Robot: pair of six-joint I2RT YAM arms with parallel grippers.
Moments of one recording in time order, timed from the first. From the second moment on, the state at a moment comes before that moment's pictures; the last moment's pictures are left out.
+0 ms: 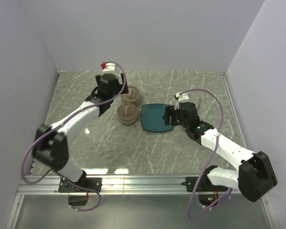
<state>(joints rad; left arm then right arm) -0.47 1.63 1.27 -0.04 -0.35 -0.29 0.51 1.18 0.68 -0.03 0.08 0.25</state>
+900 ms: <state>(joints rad) -0.47 0.56 0.47 0.13 -0.66 -0.46 0.50 0.60 0.51 0.04 0.40 0.30</state>
